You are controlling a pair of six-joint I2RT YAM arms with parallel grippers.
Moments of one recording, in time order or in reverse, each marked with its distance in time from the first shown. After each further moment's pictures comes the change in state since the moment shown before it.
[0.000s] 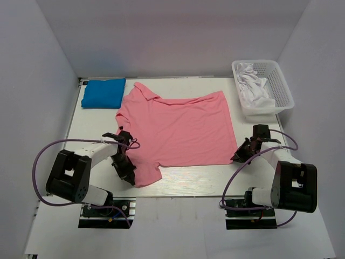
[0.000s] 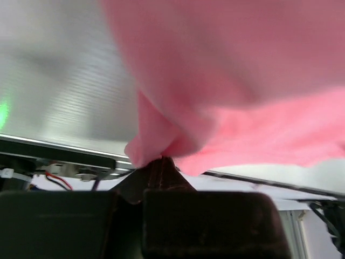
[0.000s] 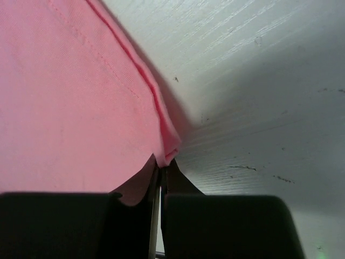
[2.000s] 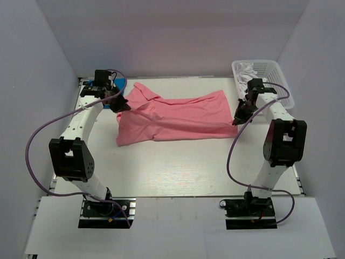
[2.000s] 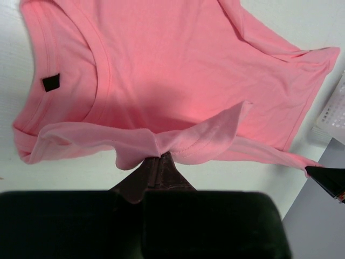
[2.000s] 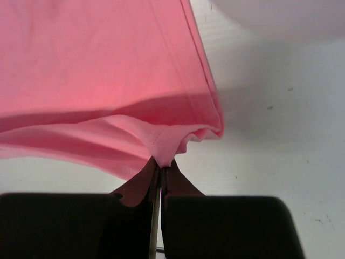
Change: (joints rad) left arm 0.252 0.213 0.866 0.163 -0.015 0.200; right arm 0.076 0.505 0.864 -0.402 0.055 -0.308
